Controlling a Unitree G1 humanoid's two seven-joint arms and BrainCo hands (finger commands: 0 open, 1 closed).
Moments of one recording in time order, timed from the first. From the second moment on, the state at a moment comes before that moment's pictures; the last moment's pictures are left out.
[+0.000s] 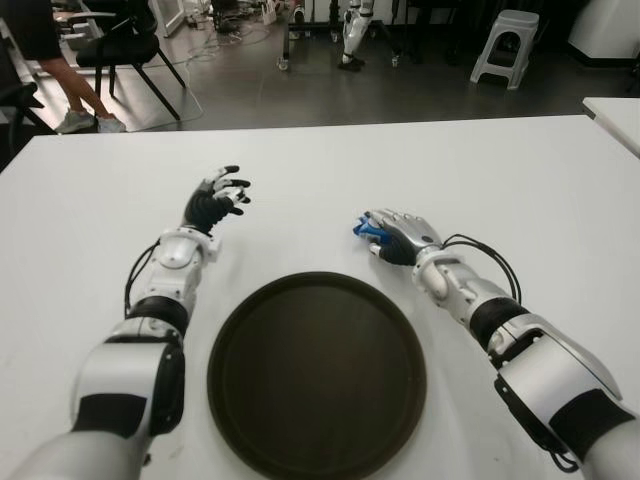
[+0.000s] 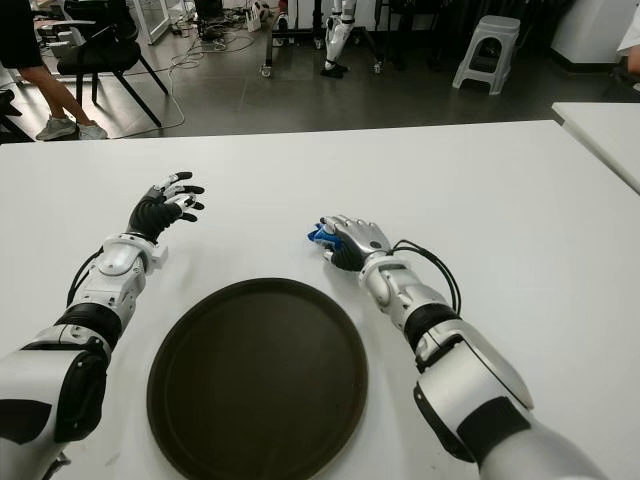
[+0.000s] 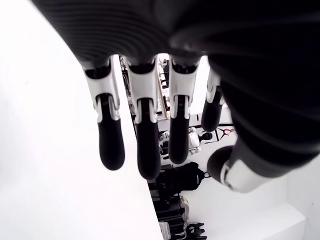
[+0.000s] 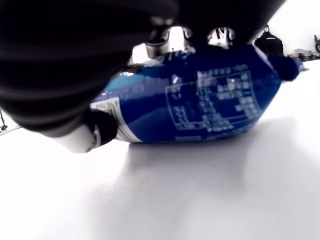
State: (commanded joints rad) left arm -0.78 0.17 0.12 1.26 0.04 -0.39 -0.12; right arm -0.82 -0.14 0.58 1.27 -0.70 -0.28 -0.29
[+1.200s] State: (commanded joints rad) left arm -0.78 0.18 0.11 1.27 0.06 -0.39 -0.10; right arm -0.83 -0.17 0.53 1.22 -0.67 -0.31 -0.33
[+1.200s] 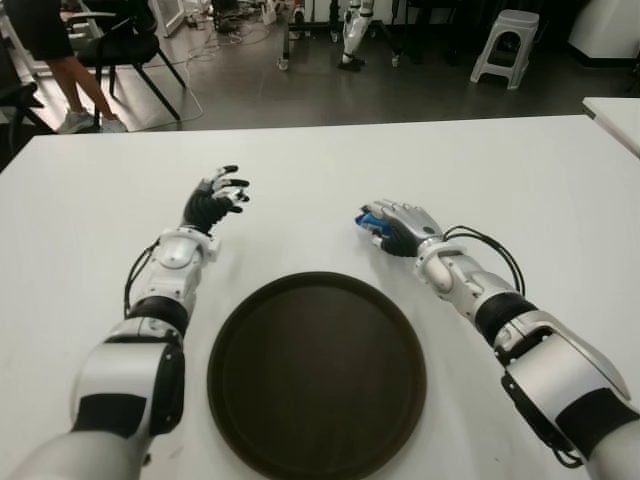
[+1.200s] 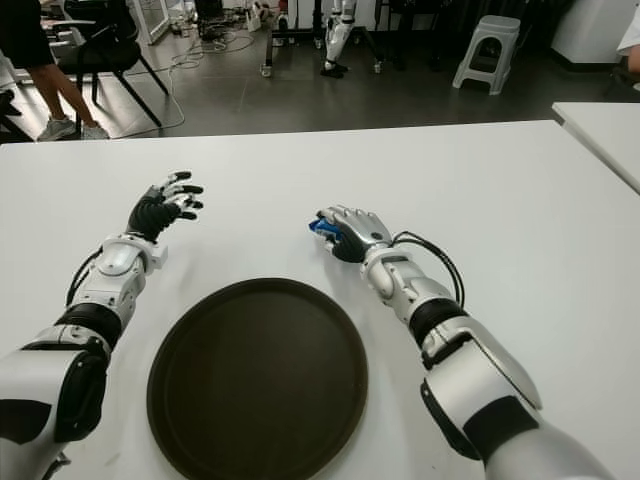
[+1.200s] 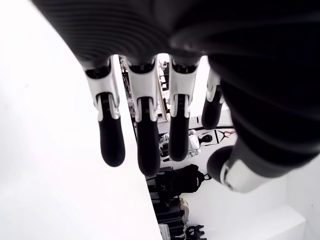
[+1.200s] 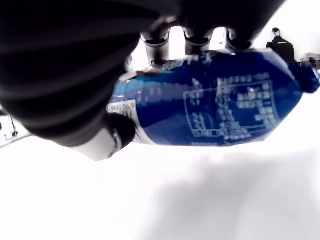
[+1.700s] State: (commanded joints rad) left arm -0.78 0.17 0.11 1.27 0.05 -0.38 -0.09; right arm -0.82 -0.16 0.50 1.22 -0.67 -0.29 -0.35
